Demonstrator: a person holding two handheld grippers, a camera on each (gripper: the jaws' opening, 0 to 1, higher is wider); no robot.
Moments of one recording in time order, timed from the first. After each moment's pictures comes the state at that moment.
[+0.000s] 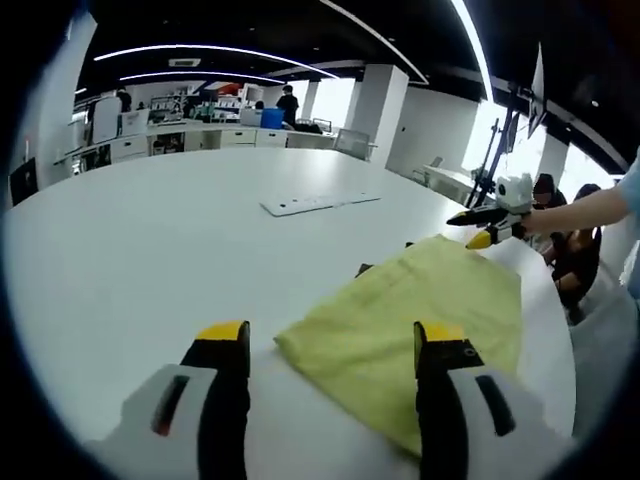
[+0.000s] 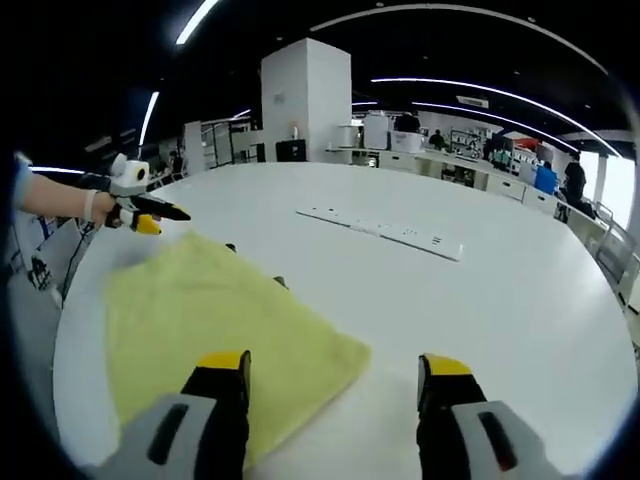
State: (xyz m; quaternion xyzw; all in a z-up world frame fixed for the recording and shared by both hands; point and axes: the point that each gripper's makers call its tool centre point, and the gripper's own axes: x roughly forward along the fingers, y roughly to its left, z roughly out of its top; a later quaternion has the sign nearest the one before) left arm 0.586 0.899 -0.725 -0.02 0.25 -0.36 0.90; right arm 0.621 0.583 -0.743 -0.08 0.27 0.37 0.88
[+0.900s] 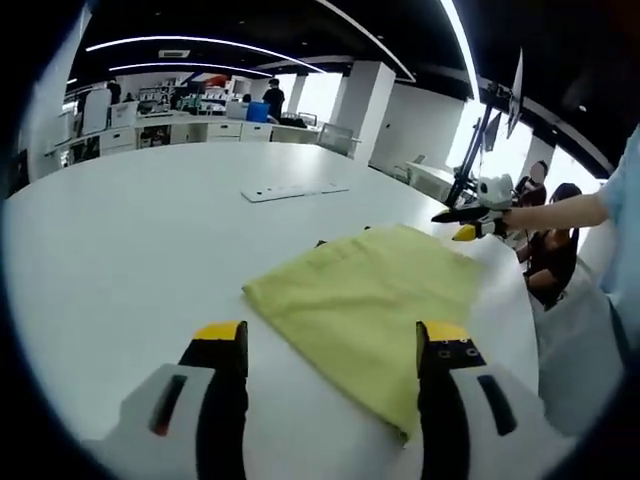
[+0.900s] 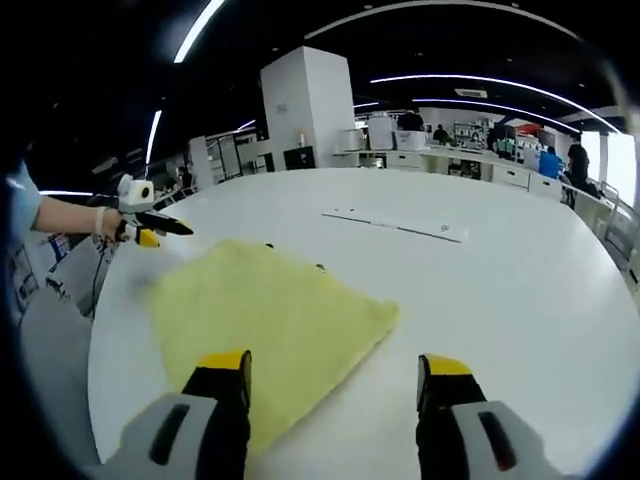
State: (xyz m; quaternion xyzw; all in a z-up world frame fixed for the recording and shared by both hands) left arm 0.516 0.914 -0.712 -0.04 0.27 -0.36 0.89; right arm 0.559 0.567 -0.732 -0.04 0.28 0.38 0.88
